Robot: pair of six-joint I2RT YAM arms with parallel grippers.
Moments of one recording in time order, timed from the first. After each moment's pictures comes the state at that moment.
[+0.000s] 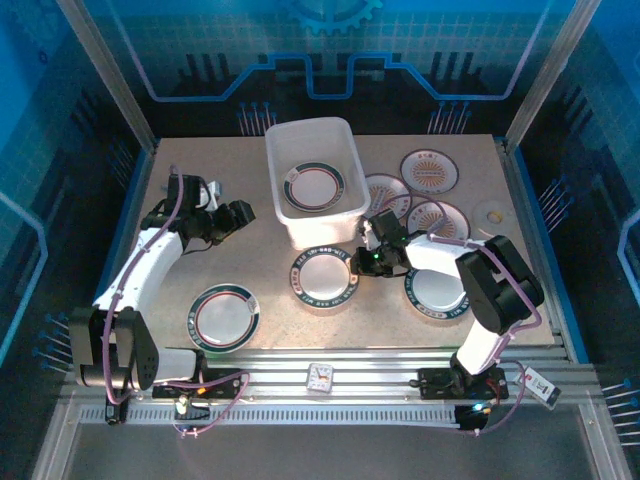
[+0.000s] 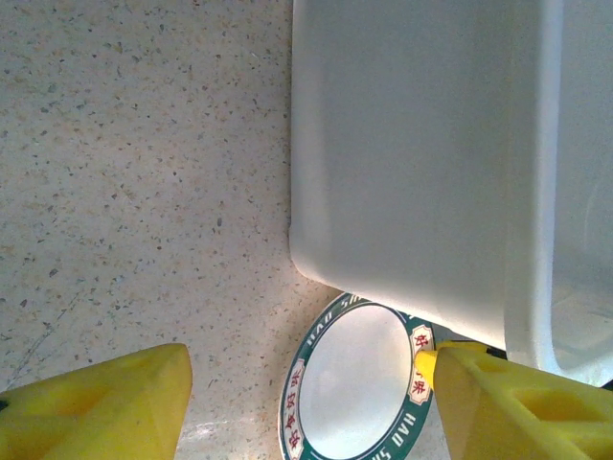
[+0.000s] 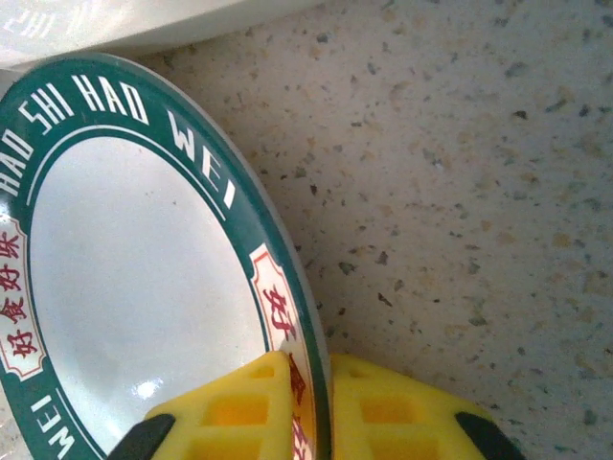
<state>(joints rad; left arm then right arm) 0.01 1.33 1.01 -0.60 0.47 -0.56 0.50 1.72 0.88 -0.26 -0.35 0.50</state>
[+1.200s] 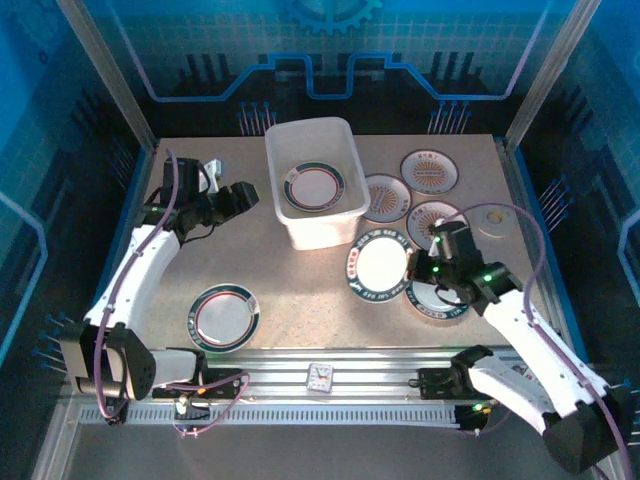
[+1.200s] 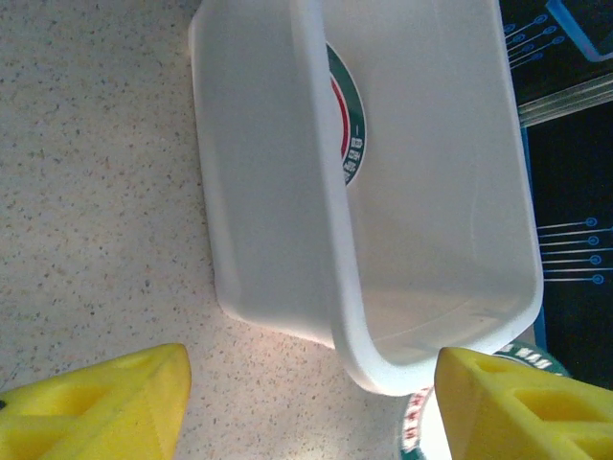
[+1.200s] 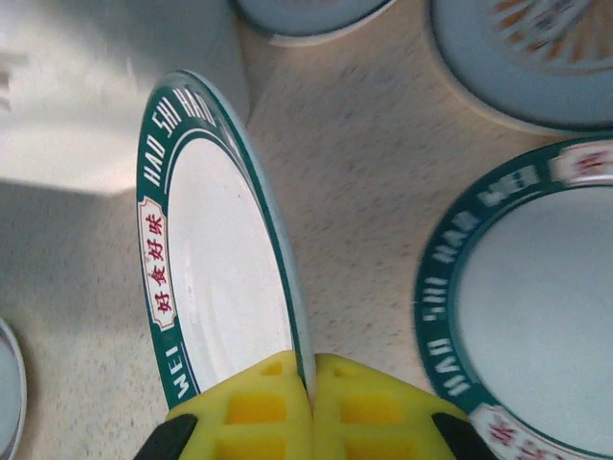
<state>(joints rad) -0.04 1.29 1.15 -0.60 0.45 -0.56 0.37 0.86 0.81 -0.79 -0.03 0.62</state>
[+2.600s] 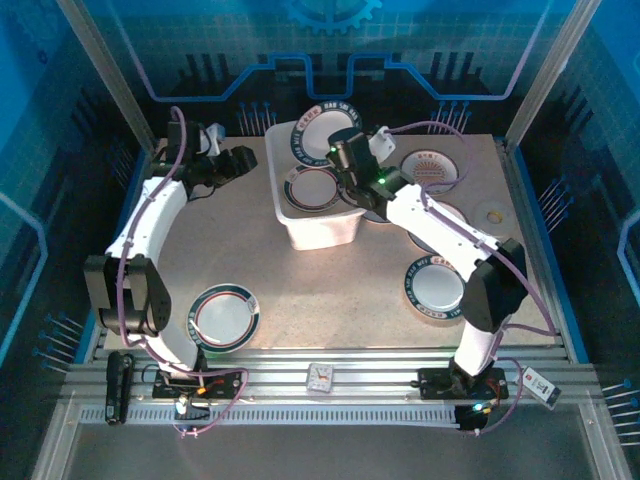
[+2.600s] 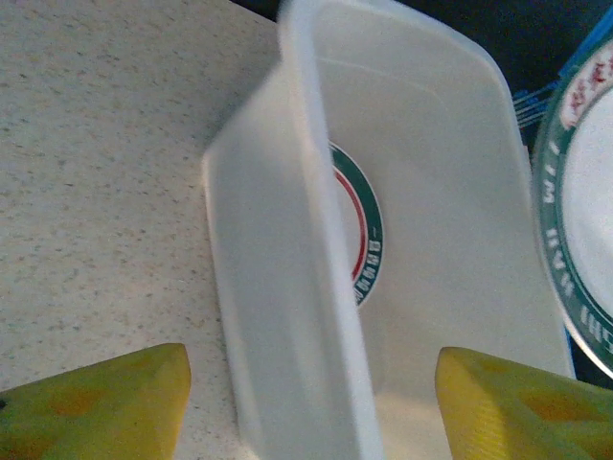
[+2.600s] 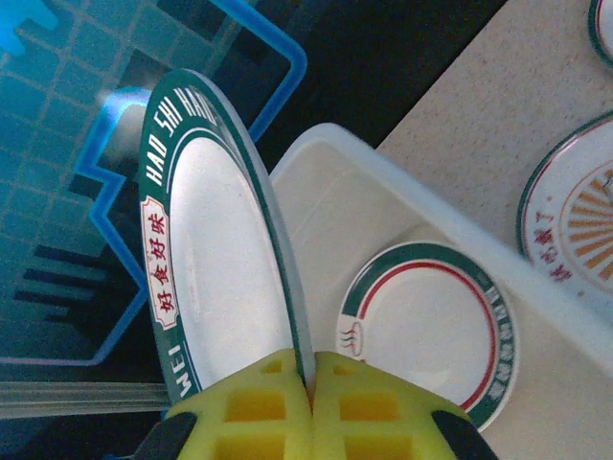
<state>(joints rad) 0.03 1.65 1.47 -0.56 0.47 -0.47 0.67 1.79 1.69 -0.44 0.56 1.28</state>
